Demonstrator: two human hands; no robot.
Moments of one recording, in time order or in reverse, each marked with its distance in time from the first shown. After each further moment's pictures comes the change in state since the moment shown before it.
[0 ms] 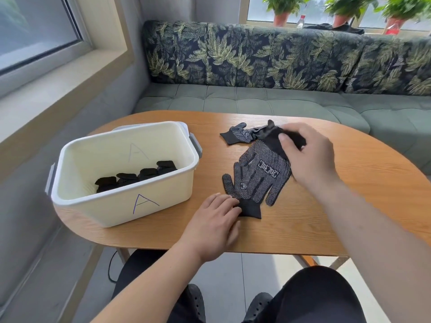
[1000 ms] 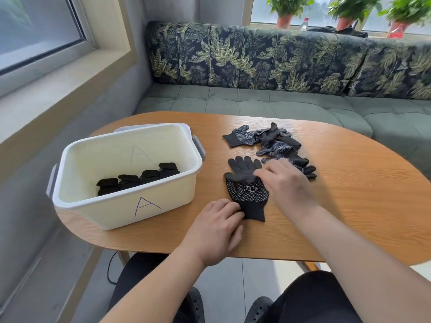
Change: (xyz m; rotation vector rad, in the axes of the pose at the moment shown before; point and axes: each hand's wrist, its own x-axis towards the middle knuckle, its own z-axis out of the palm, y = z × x) left_hand 0.000 0.000 -0.002 -0.046 0.034 -0.009; right_hand -0.038 0.052 0.045 -0.562 -0.202 -0.582
